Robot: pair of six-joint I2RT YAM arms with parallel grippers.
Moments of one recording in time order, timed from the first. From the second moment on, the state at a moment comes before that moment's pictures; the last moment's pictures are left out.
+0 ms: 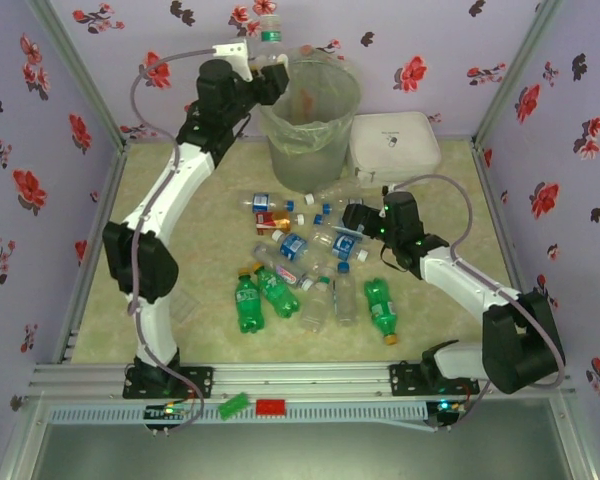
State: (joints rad) left arm -0.43 1.99 2.07 -0.07 0.15 -0.41; right arm 0.39 1.31 0.75 -0.05 -0.02 0.57
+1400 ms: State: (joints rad) left arm -0.49 2.33 2.42 -0.25 0.20 -0.42; right arm 0.39 1.15 0.67 -0.08 -0.04 0.53
